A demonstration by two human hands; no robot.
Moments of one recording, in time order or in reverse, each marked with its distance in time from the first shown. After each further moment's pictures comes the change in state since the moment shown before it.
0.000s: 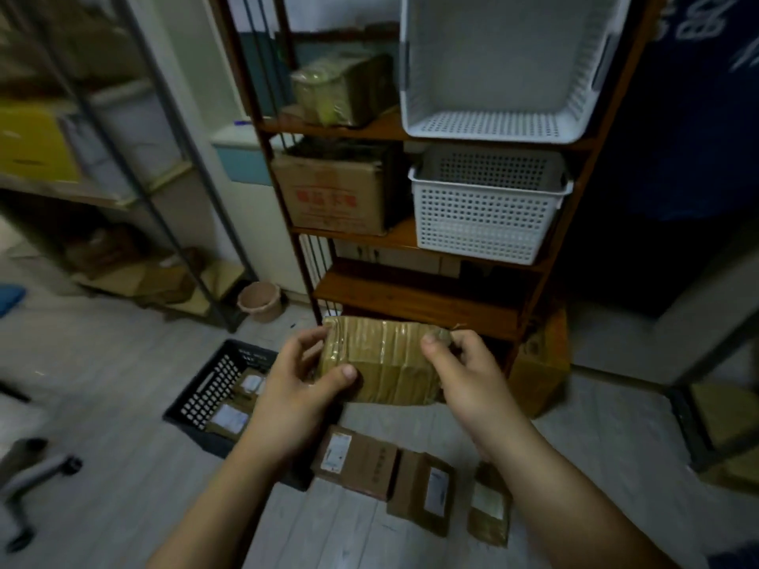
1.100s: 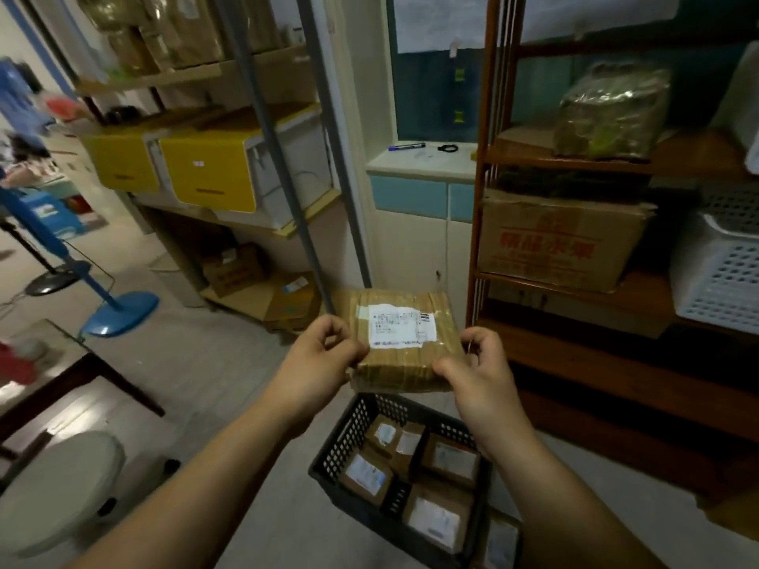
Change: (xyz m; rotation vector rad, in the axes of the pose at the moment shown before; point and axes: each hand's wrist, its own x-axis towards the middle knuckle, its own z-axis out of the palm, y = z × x) left_hand 0.197 0.017 -0.401 0.189 0.195 -0.158; right_hand 0.169 -0.070 0.425 0.232 -0.136 -0.039
